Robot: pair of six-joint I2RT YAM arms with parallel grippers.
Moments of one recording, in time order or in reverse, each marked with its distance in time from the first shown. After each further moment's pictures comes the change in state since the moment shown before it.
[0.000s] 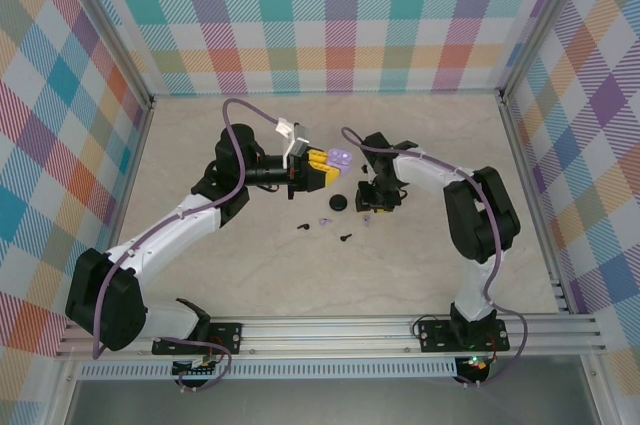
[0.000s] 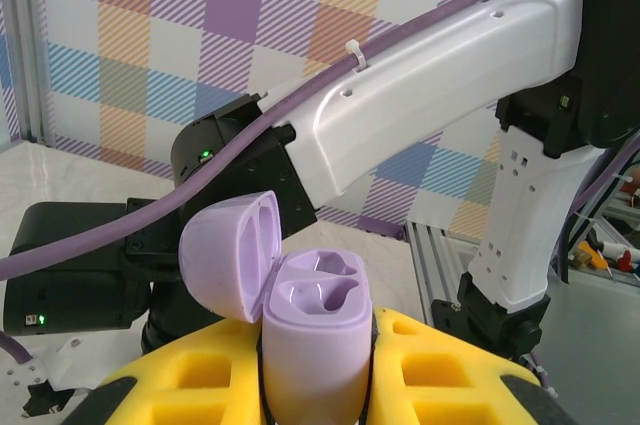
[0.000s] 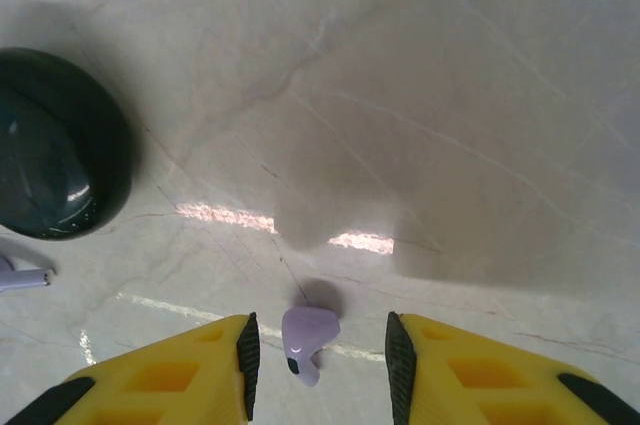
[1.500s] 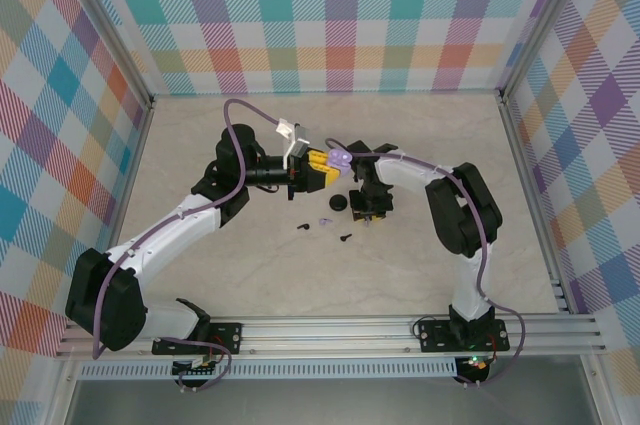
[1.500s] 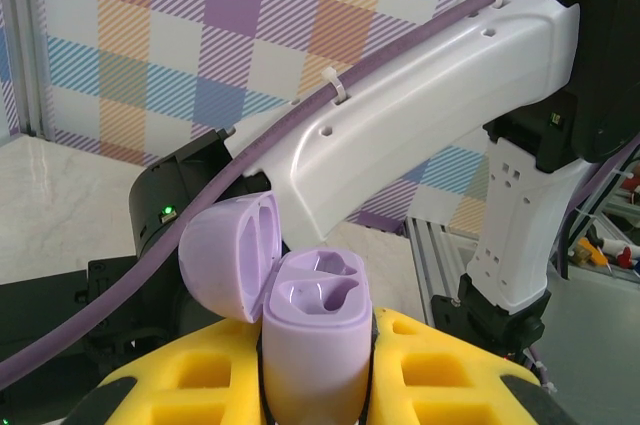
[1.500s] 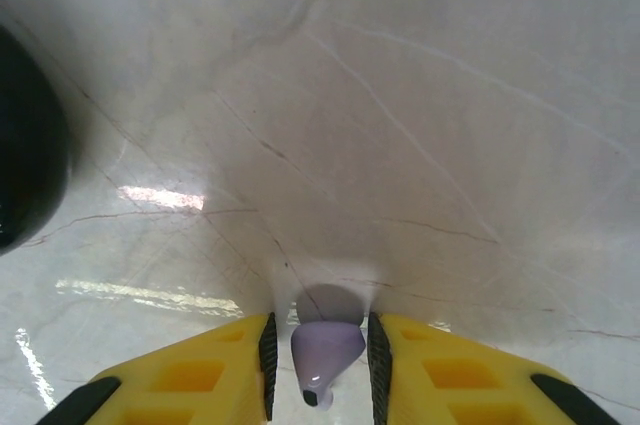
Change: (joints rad) left arm -0.001 0.000 0.000 -0.021 0.000 0.012; right arm 0.084 0.095 0.071 -0.084 0.103 0.055
